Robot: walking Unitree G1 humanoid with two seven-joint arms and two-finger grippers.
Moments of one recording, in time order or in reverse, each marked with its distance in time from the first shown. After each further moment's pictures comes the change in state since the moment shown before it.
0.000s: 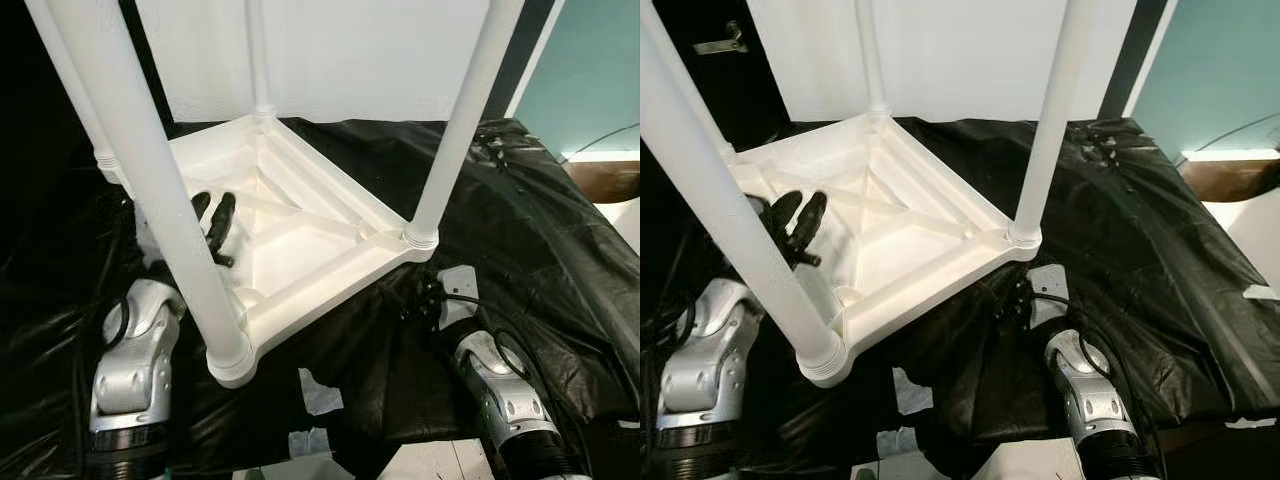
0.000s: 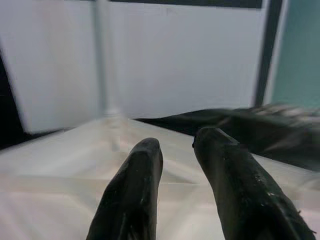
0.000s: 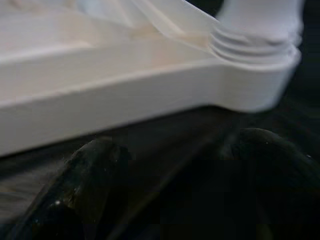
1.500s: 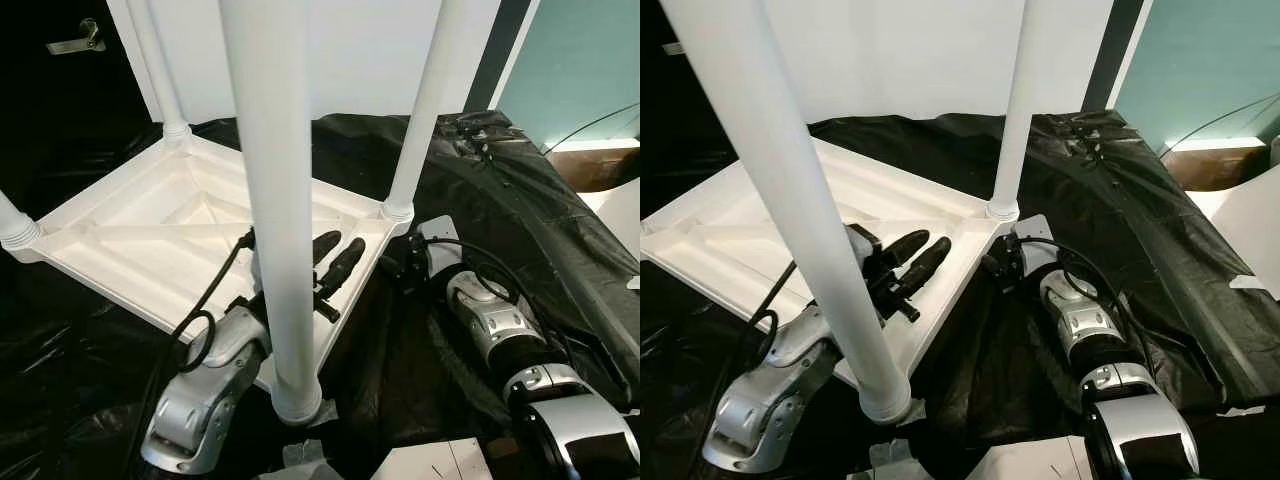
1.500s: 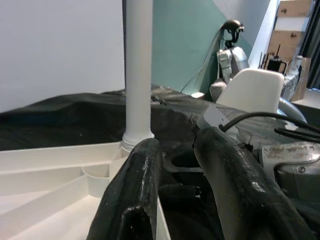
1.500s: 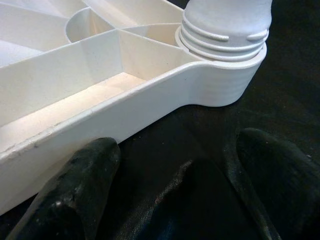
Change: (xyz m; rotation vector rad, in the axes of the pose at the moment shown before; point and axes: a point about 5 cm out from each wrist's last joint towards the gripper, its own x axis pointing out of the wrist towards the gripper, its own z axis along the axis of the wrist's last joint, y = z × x) left arm -0.007 -0.108 -0.006 -0.109 0.078 -0.451; right arm 0.067 -0.010 0.030 -0.106 0.112 0.122
